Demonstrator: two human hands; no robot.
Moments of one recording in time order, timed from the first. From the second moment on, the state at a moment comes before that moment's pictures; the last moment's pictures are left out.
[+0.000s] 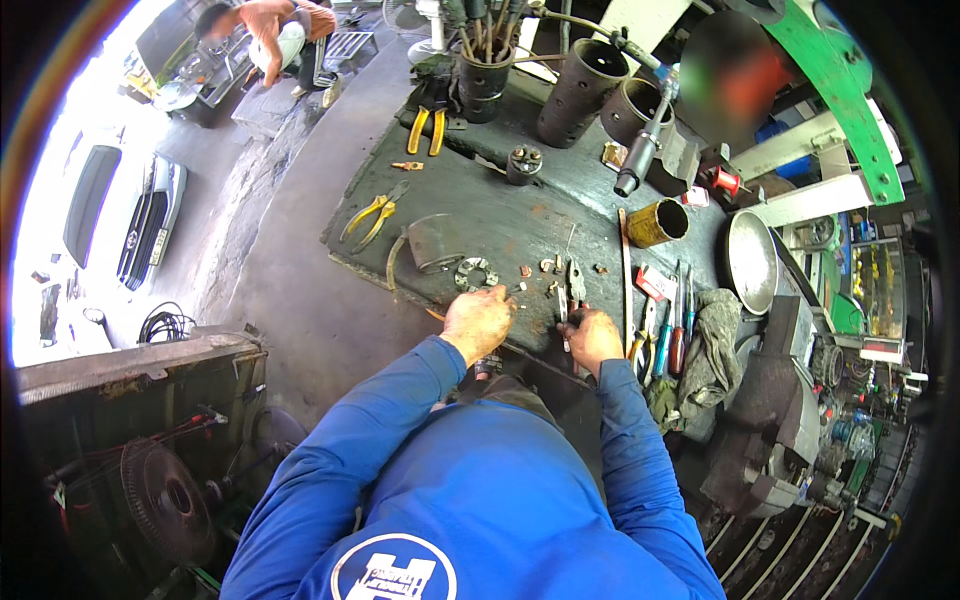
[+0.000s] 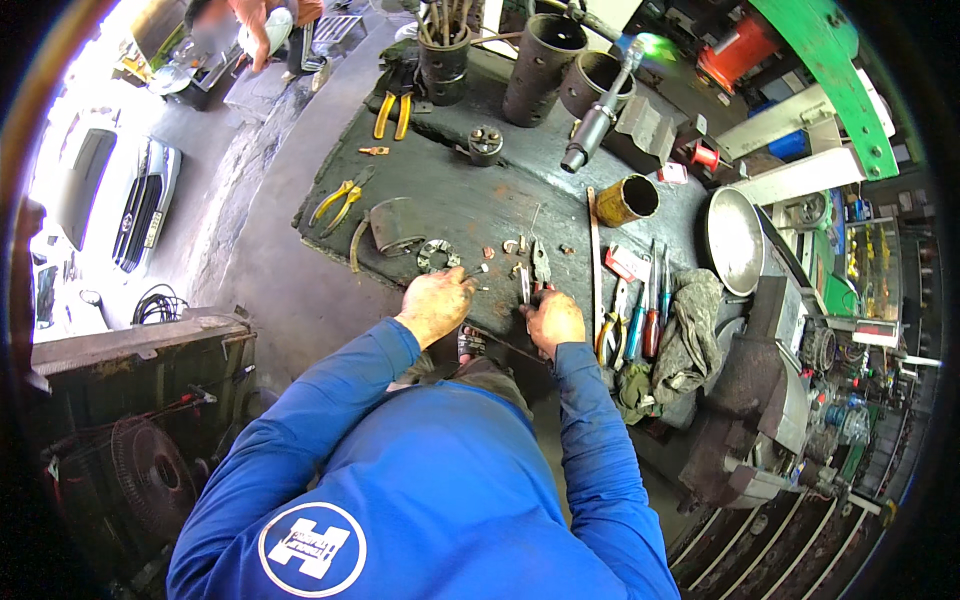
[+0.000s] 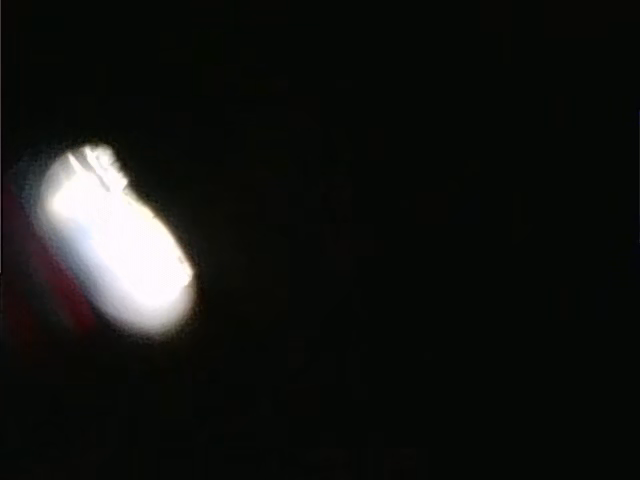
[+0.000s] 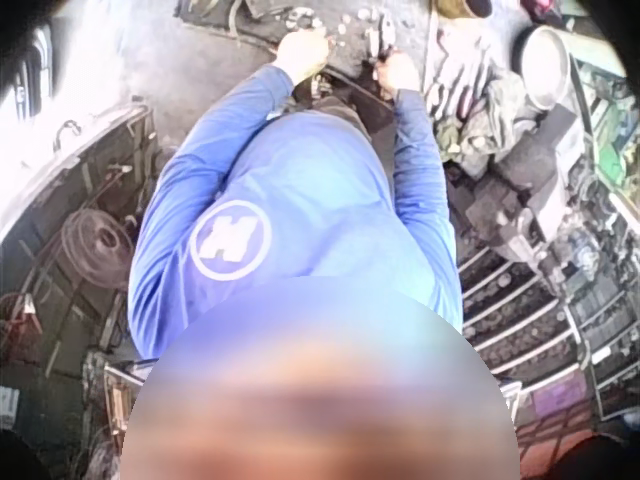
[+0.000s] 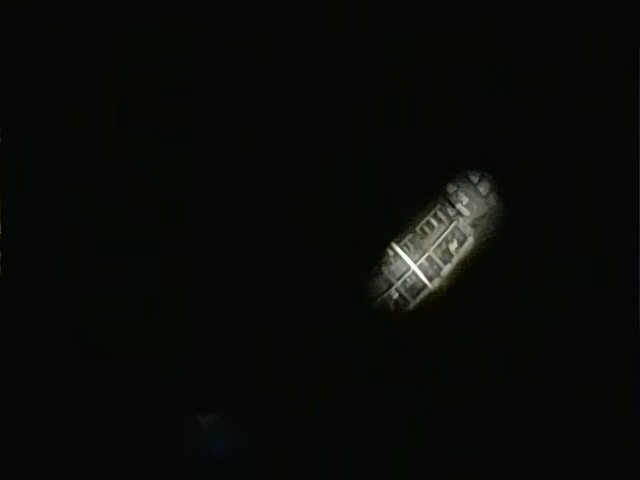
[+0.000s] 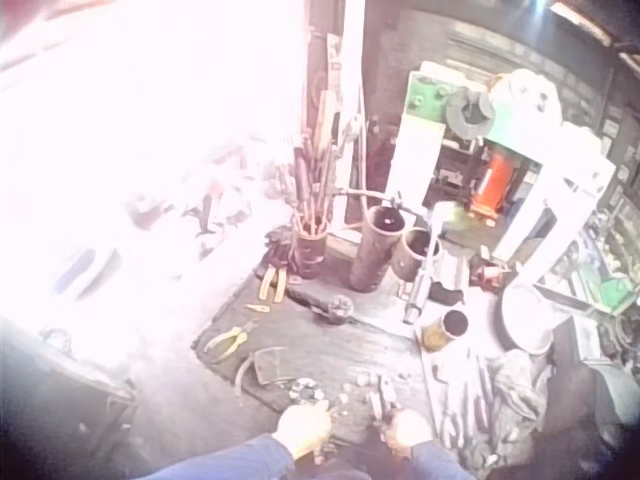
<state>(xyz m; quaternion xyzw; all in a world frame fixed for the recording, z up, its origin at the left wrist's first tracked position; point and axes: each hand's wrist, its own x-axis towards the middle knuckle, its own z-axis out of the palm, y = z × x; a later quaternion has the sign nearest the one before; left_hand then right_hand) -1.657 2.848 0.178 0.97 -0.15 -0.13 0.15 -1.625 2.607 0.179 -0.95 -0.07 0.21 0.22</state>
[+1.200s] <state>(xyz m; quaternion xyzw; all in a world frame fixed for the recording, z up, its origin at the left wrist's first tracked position) -1.705 2.891 0.153 0.40 0.41 -0.03 0.82 -1.616 2.717 0.172 -0.88 -0.39 0.09 0.27</state>
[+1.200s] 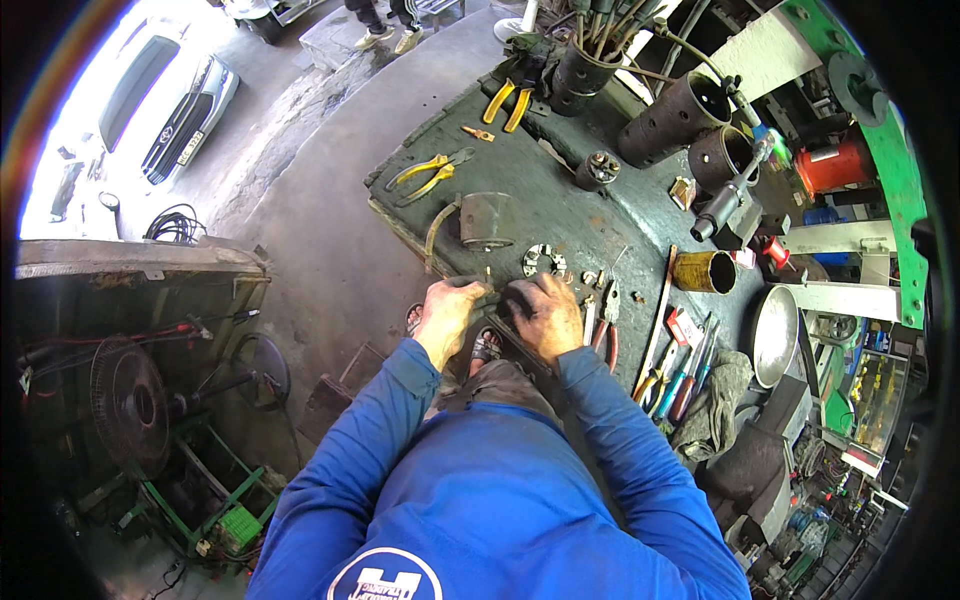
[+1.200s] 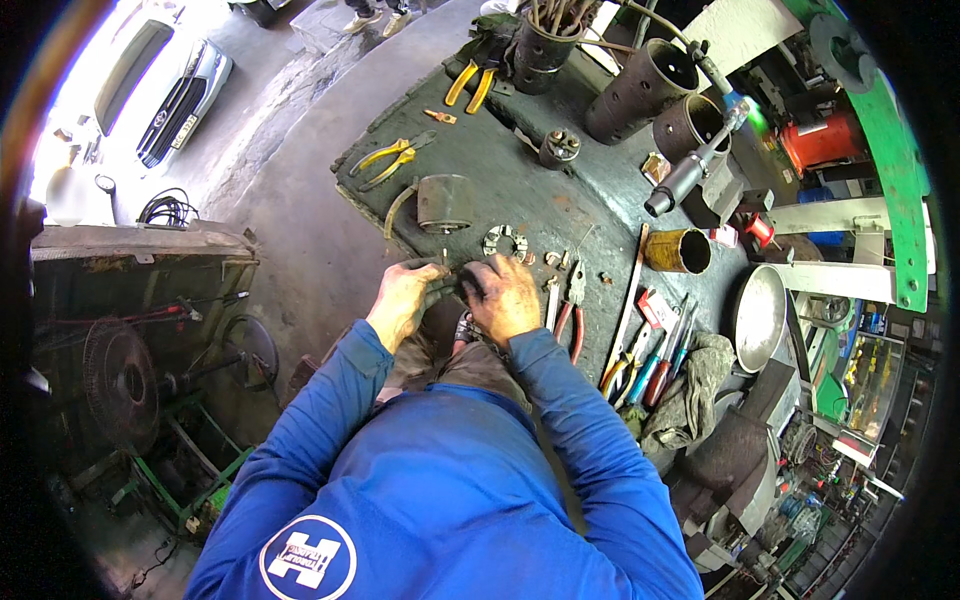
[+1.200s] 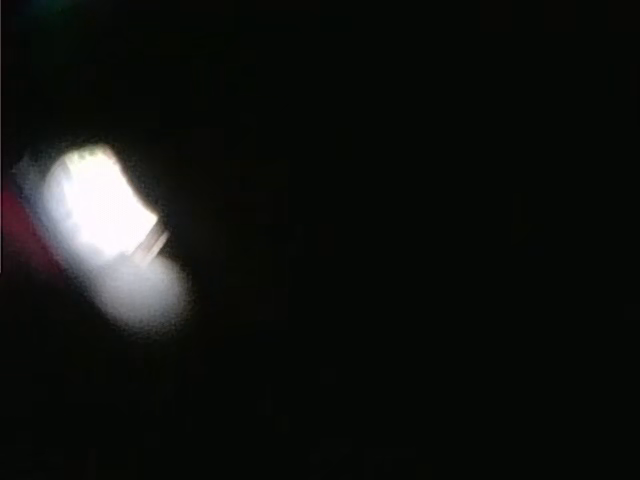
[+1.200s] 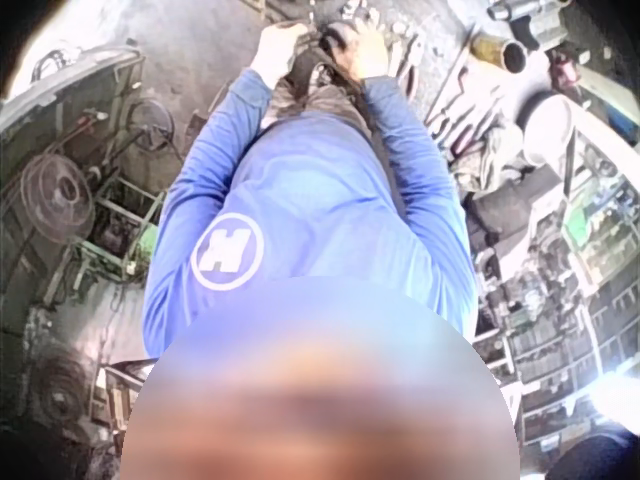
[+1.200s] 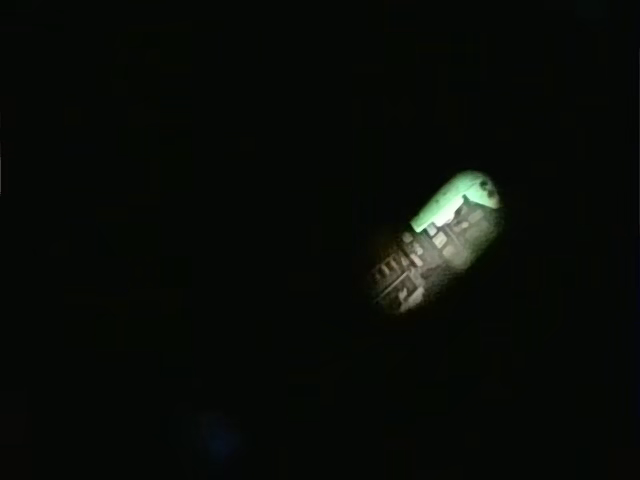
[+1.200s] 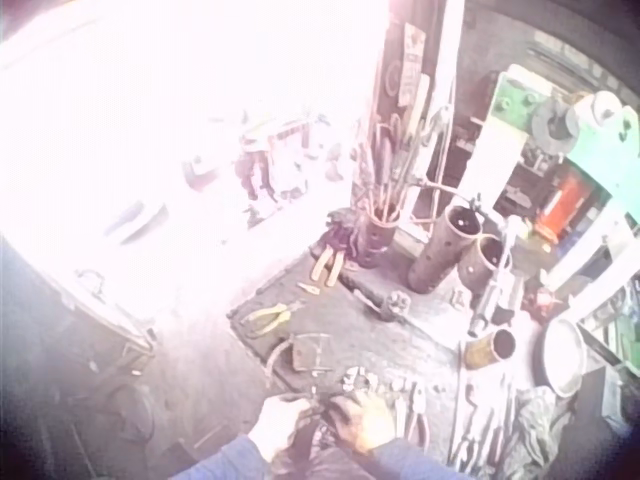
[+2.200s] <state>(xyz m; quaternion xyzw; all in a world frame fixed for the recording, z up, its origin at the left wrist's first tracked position) -1.699 2.901 0.153 0.64 0.39 0.05 0.66 -1.609 2.748 0.137 -0.86 -0.46 -0.06 0.22</state>
